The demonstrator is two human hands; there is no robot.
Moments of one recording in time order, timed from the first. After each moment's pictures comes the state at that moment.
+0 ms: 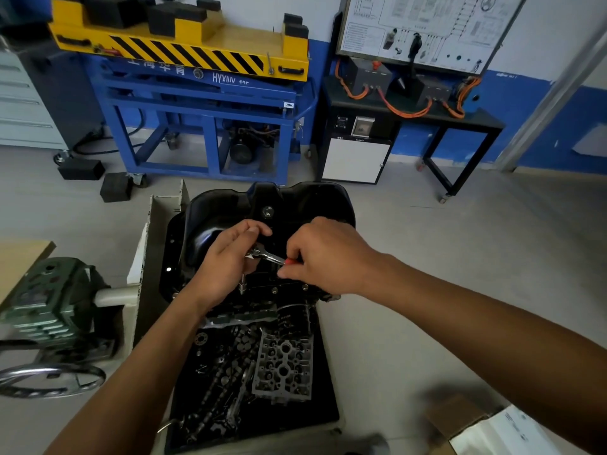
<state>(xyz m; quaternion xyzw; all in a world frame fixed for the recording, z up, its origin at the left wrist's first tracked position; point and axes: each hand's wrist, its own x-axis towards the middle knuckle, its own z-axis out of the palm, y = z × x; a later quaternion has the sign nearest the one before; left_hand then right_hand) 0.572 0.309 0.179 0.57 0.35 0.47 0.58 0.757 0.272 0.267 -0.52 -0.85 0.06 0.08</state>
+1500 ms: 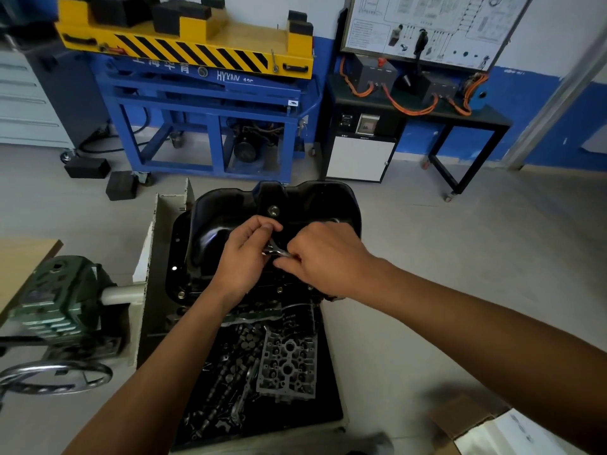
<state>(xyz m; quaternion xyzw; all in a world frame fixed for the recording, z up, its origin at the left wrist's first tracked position) 0.594 0.302 0.190 0.52 0.42 0.51 0.53 0.749 0.279 0.251 -0.50 -0.87 -0.05 0.05</state>
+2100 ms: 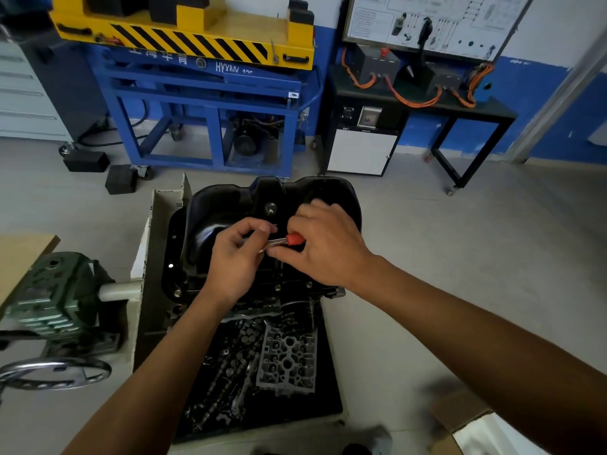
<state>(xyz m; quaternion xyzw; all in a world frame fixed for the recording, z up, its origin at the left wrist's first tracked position) 0.589 0.300 0.182 0.53 0.38 0.56 0.51 0.756 0.296 0.233 -0.51 -0.84 -0.04 0.20</state>
